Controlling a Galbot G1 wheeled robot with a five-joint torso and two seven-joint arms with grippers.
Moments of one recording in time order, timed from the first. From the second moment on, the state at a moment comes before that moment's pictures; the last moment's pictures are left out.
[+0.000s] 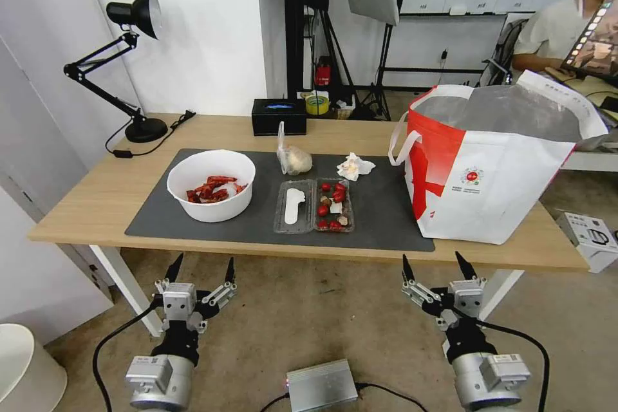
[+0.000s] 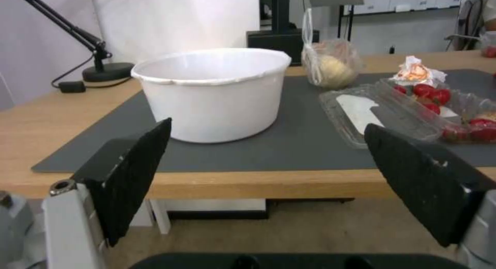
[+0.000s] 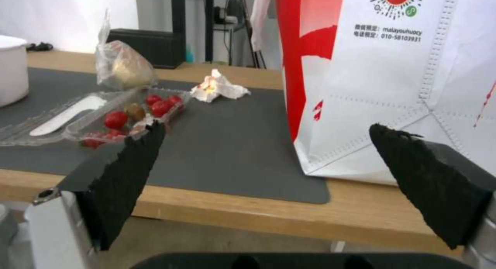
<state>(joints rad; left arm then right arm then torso) 1.80 -1.50 -0.55 -2.30 0.00 0.00 0.00 -1.80 1.50 0.55 2.30 0.00 0.00 0.00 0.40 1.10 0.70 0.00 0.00</state>
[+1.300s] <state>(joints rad) 1.57 -1.33 -0.36 -2.30 -0.40 0.27 -0.41 -1.56 1.09 0.47 2.29 0.36 -0.30 0.22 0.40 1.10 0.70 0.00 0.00</state>
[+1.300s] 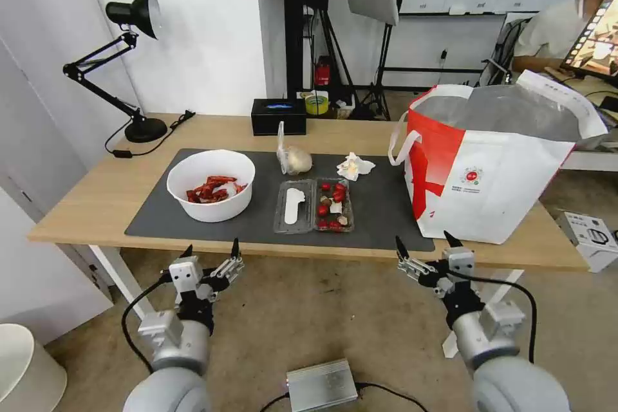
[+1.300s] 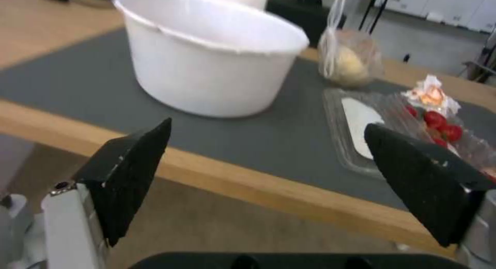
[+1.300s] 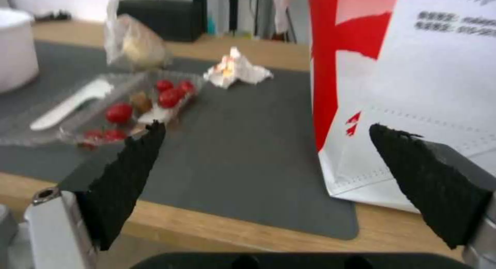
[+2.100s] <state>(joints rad) 1.33 -1.16 -0.18 -2.30 -0.82 0.52 -0.81 -1.35 0.75 0.37 2.27 0.64 -0.50 0.33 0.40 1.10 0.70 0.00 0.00</state>
